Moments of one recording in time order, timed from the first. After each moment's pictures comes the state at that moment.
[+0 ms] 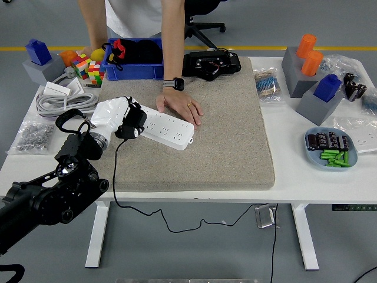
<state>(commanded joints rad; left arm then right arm) -0.61 0.19 -0.71 -0.96 1.92 0.36 0.31 0.06 -0.23 1.37 0.25 -1.12 -0.01 -0.15</state>
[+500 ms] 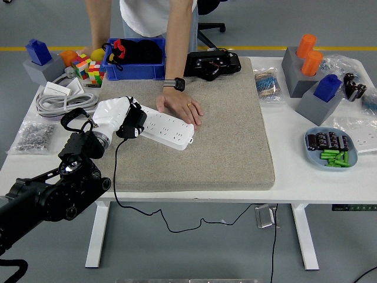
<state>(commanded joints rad) -0.65 0.17 -0.68 -0.88 1.93 0.37 0.31 0.06 -0.23 1.36 0.25 -1.12 -0.01 -0.15</state>
